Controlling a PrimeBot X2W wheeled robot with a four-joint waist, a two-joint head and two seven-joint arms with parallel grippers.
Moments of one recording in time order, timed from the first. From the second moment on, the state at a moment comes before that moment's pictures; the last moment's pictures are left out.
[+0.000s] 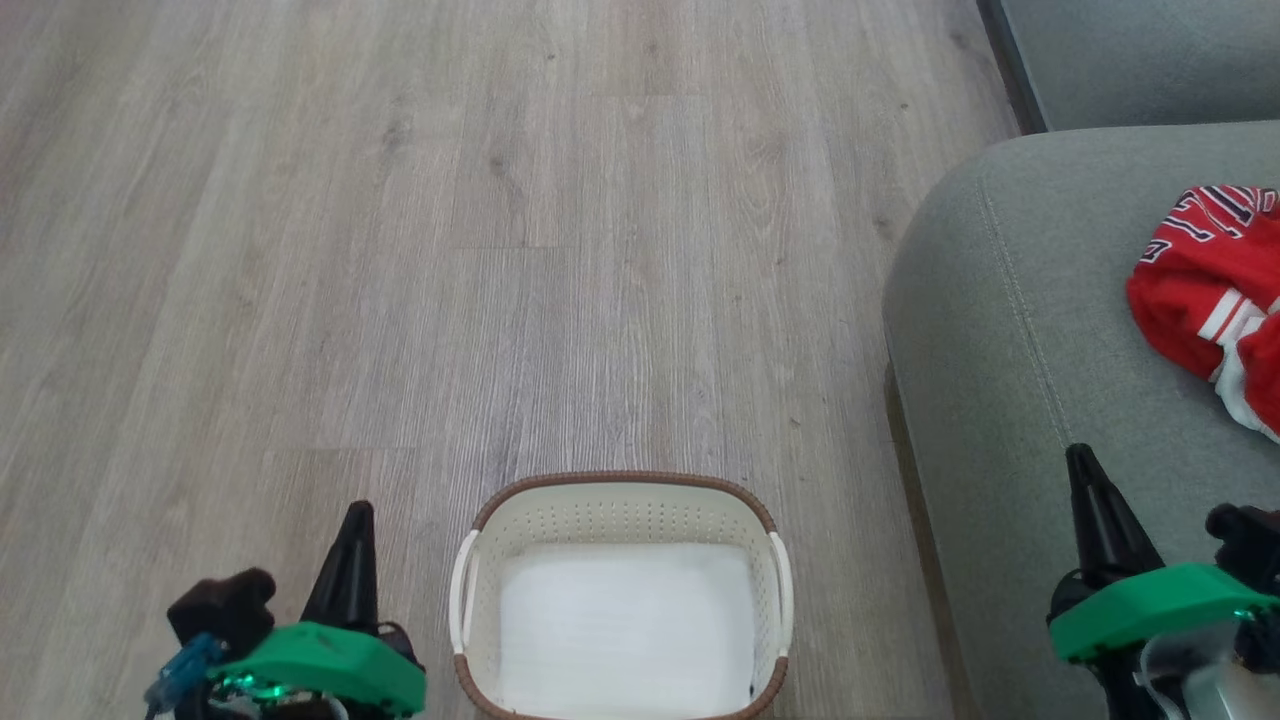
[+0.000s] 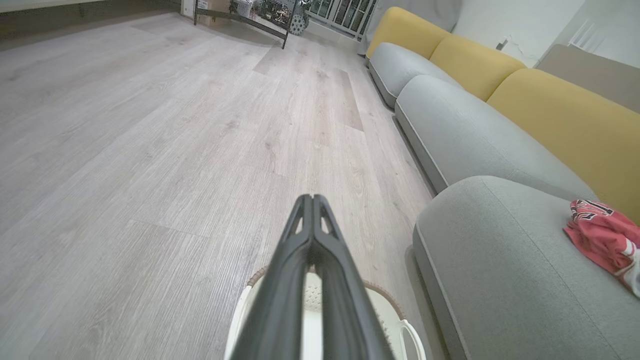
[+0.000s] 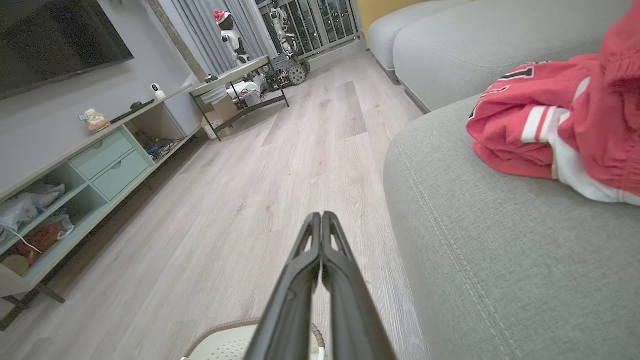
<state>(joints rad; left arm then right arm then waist) 0.04 0.05 -0.12 0.25 -0.44 -0.03 -0.18 0.01 -0.21 0.02 0.24 0.60 0.13 -0.18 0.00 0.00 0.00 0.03</state>
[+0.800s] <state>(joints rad) 0.02 0.05 -0.09 0.26 -0.71 -0.05 -0.12 0.00 -0.17 -0.01 0.25 0.82 0.13 -0.12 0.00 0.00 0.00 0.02</state>
